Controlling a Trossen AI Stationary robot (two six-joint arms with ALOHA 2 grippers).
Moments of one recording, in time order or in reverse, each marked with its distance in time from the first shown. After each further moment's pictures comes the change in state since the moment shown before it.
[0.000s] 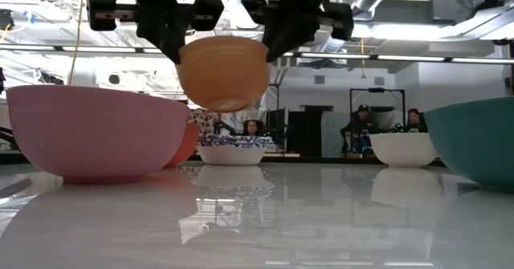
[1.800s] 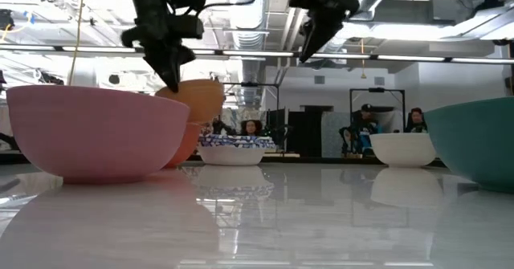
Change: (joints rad) left arm 0.391 0.000 0.002 -0.115 -0.059 -0.408; right arm -0.268 -0.150 0.001 -0.212 -0.031 0.601
